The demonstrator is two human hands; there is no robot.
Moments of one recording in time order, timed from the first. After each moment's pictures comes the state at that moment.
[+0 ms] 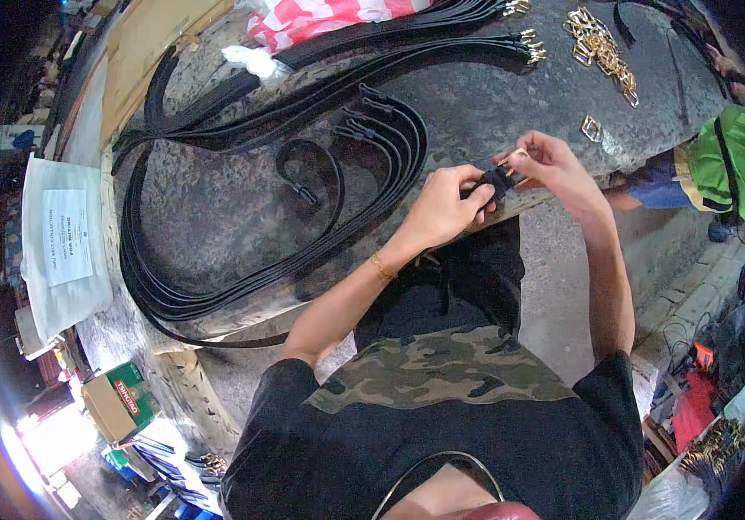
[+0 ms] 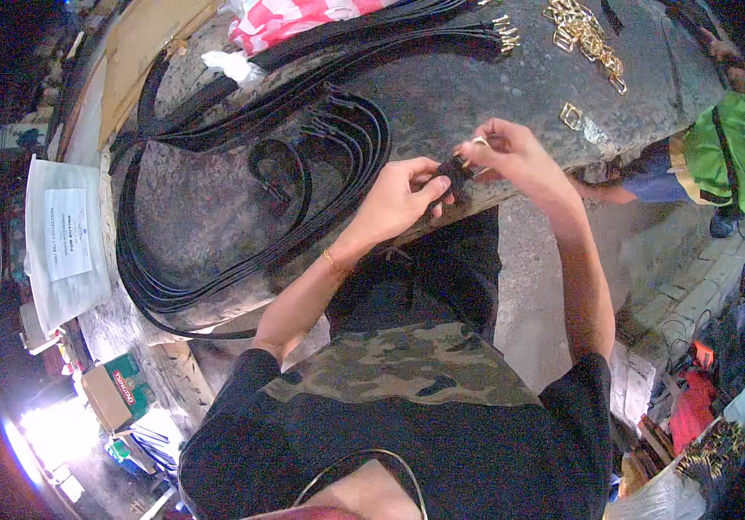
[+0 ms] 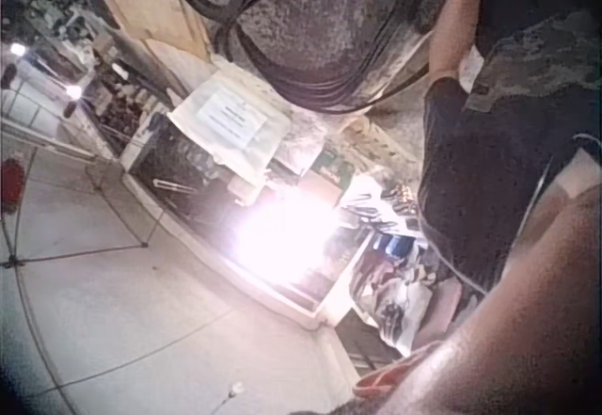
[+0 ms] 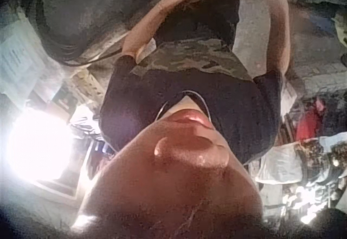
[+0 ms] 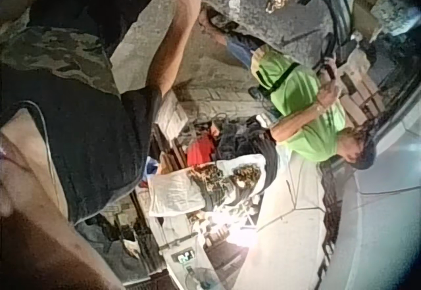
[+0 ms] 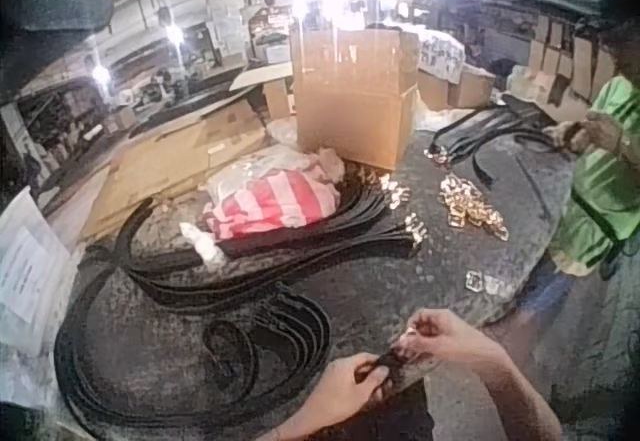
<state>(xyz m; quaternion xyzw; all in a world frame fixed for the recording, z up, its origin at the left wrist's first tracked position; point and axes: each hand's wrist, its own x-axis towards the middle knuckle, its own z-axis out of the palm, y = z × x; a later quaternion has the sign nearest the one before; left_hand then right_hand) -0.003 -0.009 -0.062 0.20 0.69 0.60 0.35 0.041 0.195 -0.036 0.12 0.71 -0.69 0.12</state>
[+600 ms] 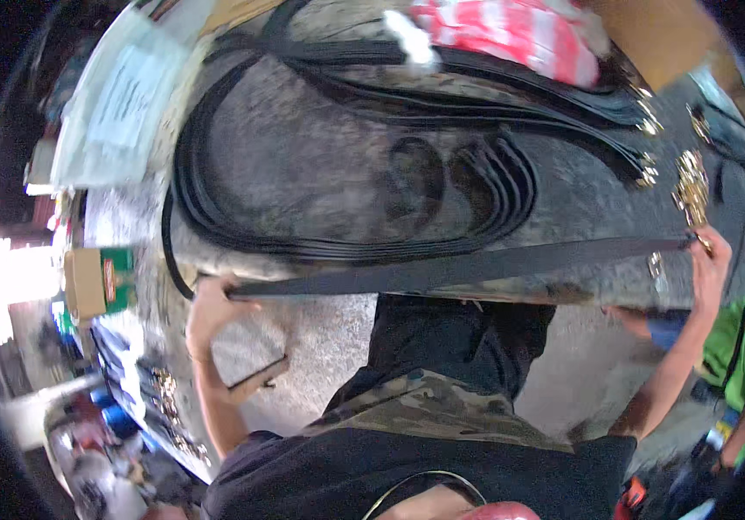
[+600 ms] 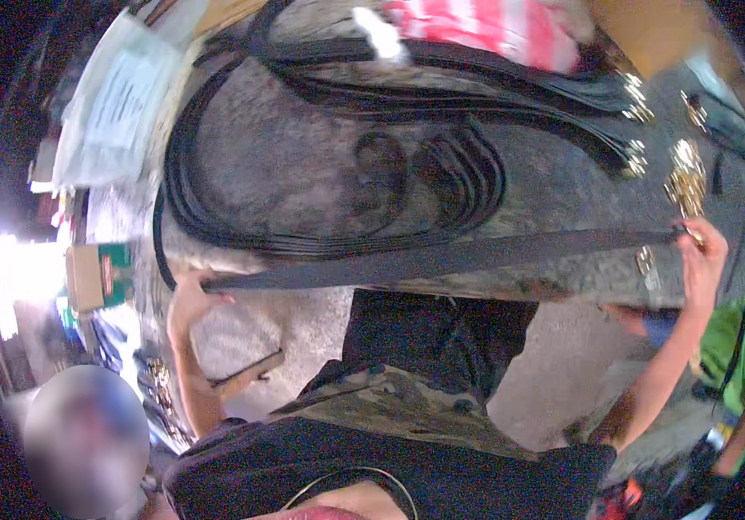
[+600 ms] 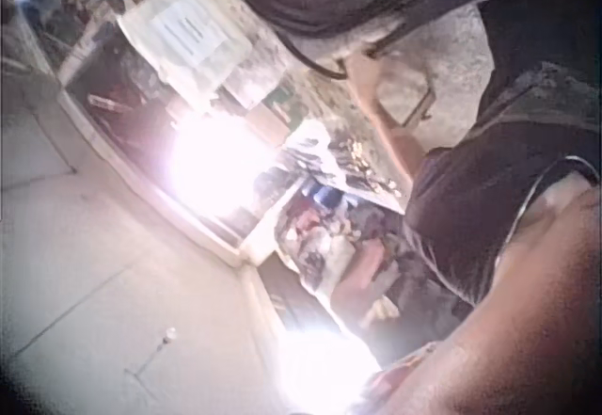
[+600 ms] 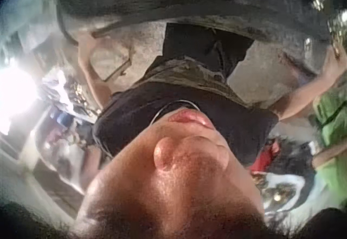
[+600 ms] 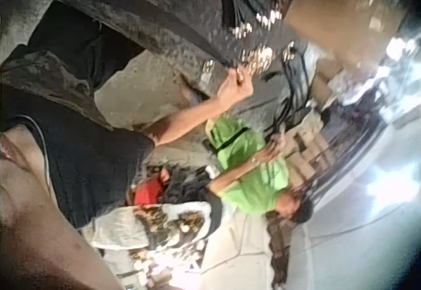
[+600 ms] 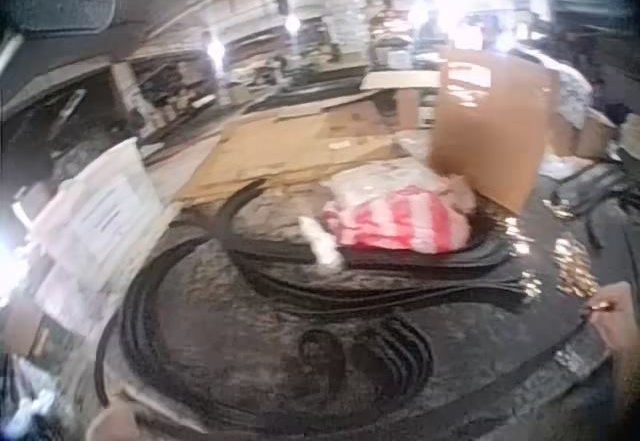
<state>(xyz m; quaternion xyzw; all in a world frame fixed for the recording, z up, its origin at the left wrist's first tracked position) 0.088 -0.385 0.033 -0.16 0.95 0.15 0.22 -0.009 0.403 -0.011 -0.01 0.84 -0.54 -0.04</state>
